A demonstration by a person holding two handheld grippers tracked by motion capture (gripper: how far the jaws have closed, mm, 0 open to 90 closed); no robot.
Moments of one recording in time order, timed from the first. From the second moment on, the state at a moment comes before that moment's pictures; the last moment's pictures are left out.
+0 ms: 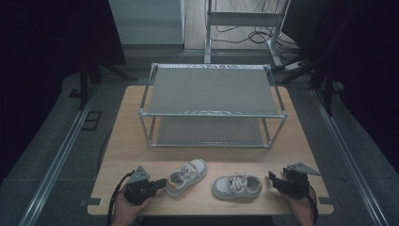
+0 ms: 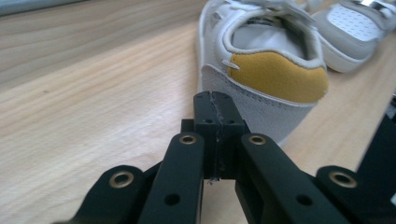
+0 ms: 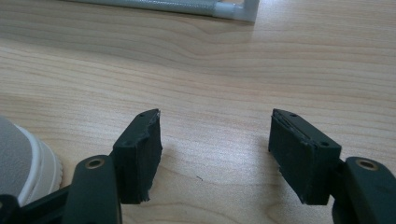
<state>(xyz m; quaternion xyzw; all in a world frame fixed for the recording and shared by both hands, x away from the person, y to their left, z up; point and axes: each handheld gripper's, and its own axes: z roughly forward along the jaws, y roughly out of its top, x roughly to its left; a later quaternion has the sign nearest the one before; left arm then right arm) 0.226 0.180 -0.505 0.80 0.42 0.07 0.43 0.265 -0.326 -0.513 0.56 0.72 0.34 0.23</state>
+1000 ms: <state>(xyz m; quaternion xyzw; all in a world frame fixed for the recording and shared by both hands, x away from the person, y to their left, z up) 0.211 0.158 -0.508 0.78 0.43 0.09 0.45 0.265 -0.329 -0.513 0.55 0.72 0.35 0.23</state>
